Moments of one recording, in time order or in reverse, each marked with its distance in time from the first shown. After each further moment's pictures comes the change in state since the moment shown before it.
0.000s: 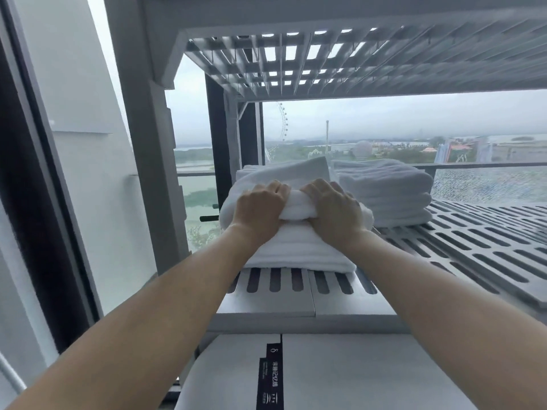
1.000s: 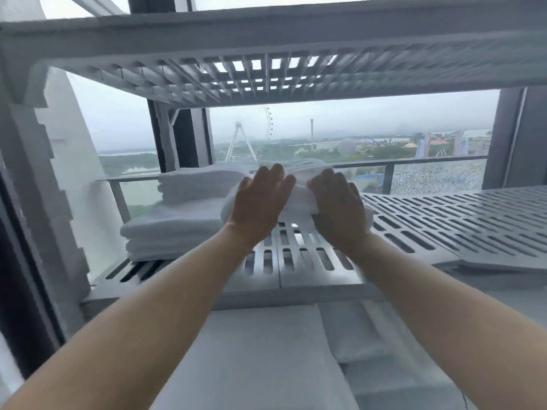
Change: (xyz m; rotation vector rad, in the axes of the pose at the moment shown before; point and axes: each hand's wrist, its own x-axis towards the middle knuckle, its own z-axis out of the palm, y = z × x) left_hand 0.032 0.198 -0.051 0.040 0.434 0.195; right_hand -0.102 0.172 -0.078 -0.118 0.476 -0.084
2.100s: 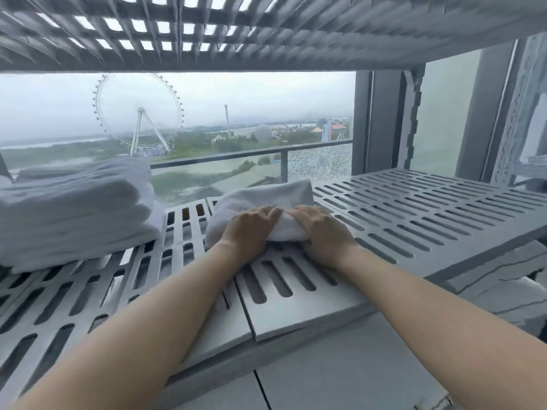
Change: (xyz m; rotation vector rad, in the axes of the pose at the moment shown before) left_hand 0.181 0.312 0.192 -0.376 -0.524 0.177; right_hand -0.113 0.357 -0.015 0.049 -0.706 0.334
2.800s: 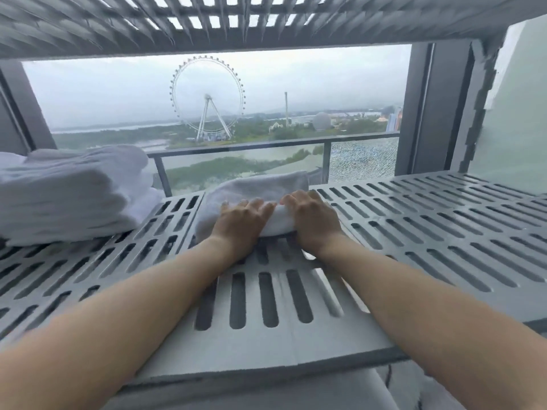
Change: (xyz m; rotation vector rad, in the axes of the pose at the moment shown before) left_hand 0.060 0.036 0.023 0.200 -0.122 -0.253; right_hand 0.065 0.082 0.024 0.006 0.064 -0.130
